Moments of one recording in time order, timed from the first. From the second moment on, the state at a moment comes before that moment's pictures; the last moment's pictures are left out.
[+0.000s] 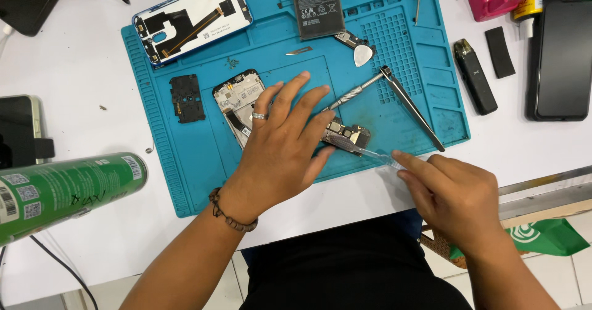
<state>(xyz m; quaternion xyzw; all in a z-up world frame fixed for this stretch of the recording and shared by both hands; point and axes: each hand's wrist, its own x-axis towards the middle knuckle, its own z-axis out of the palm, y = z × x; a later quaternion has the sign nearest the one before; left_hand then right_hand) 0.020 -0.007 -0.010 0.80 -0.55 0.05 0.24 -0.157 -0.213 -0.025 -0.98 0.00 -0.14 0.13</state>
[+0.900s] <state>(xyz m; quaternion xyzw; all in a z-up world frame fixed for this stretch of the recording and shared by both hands) 0.022 -0.013 -0.009 0.79 -0.54 0.01 0.29 -0.203 -0.264 -0.037 -0.95 0.19 -0.22 0.13</state>
